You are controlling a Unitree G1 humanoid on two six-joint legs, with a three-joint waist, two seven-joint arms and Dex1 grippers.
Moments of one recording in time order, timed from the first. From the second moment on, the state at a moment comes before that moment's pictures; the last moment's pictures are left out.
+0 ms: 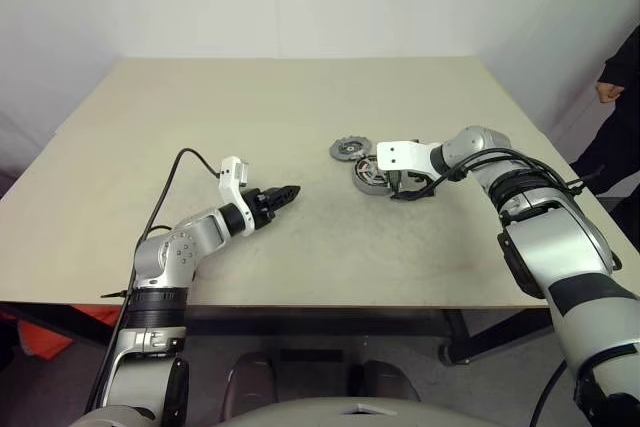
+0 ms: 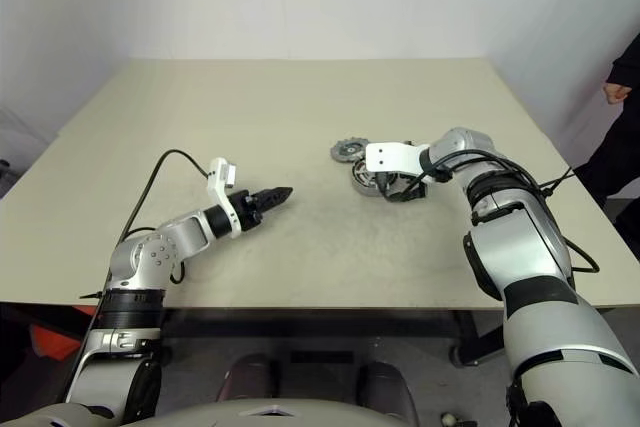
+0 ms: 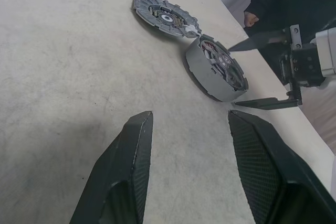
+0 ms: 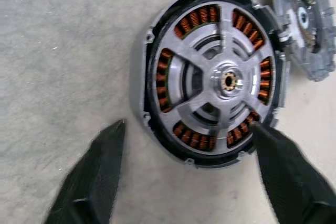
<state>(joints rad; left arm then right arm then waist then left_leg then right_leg) -0.38 0.22 0.15 0.08 -0.70 0.87 -0.49 -1.13 -0.52 0.41 1.30 -0.47 -0.43 1.03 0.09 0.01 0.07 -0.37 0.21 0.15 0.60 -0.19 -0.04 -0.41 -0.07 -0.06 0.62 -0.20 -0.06</state>
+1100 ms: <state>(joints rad) -0.38 0.22 0.15 0.08 -0.69 0.86 -0.49 -1.13 -0.50 0.39 1.30 -0.45 -0.43 1.01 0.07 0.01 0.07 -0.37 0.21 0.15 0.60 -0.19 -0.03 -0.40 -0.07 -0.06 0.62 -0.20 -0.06</state>
